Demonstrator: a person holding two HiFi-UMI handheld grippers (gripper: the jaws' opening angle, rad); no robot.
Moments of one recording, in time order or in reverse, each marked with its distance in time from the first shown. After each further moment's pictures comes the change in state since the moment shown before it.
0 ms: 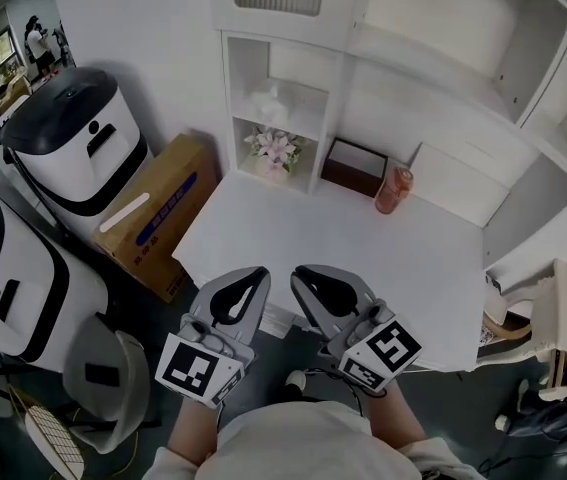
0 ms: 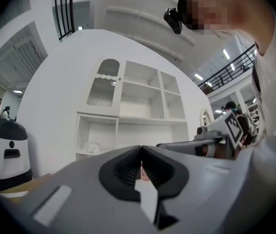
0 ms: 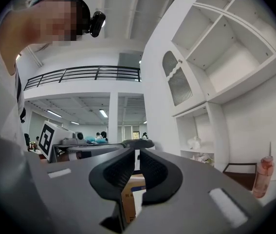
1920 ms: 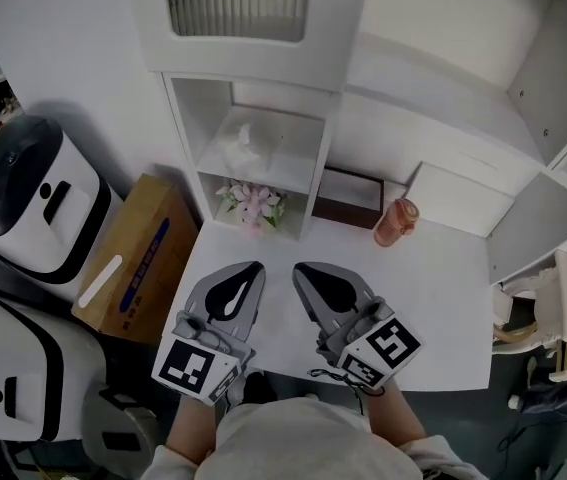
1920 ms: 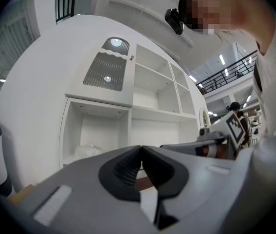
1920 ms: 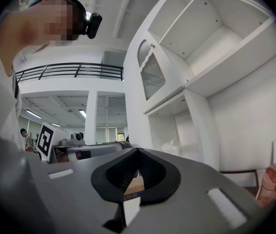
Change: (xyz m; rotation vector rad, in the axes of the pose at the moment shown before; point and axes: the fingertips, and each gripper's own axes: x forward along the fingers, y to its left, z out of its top) left arm 0.169 0.140 -0.022 -0.017 0.026 -0.140; right arm 0.126 -0.171 -0.003 0.056 -0.015 -0.185
